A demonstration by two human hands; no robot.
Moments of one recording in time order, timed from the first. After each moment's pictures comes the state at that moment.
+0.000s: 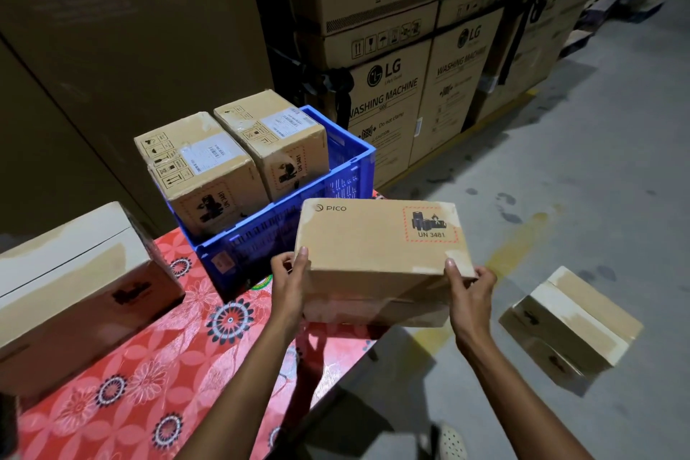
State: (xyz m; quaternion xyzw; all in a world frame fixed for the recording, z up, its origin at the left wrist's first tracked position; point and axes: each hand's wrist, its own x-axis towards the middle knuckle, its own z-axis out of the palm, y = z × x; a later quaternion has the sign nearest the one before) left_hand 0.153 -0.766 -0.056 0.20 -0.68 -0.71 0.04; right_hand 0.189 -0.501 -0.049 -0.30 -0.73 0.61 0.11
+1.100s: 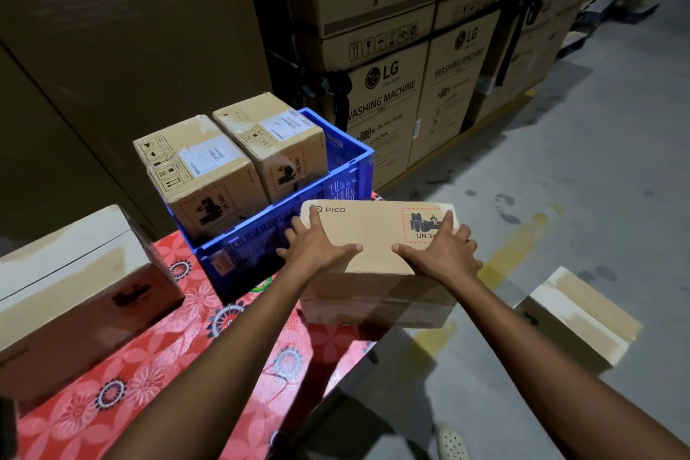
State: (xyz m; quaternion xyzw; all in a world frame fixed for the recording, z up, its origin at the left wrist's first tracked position) left_hand 0.092 -0.735 0.005 0.11 -0.96 -0.23 -0.13; right_hand 0.120 -0.514 0.001 -0.23 -0.94 0.24 -0.05
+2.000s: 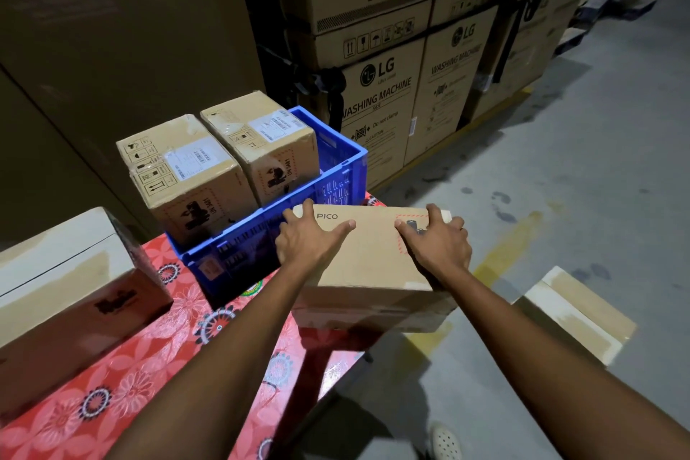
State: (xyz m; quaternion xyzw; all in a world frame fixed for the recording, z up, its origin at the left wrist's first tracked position) left_hand 0.069 -0.722 -0.003 0.13 -0.96 -0.23 -0.01; right_hand 0.087 -0.501 -0.011 -0.21 -0.95 0.24 0.02
